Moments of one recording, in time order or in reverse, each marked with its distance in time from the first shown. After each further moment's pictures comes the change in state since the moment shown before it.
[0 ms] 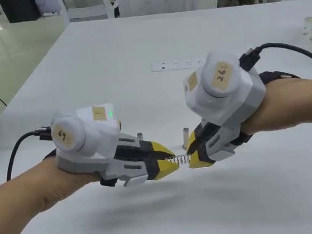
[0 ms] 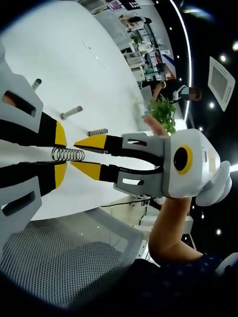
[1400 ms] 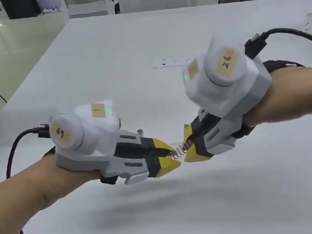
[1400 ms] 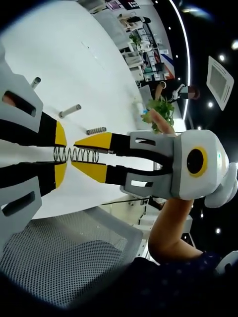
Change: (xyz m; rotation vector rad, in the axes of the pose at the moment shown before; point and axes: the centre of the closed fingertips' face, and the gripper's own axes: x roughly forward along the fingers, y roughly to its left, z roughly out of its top) left arm 0.001 -0.005 0.002 0.004 -0.009 -0.003; right arm -0.012 0.007 0.020 -0.041 -0.044 0.007
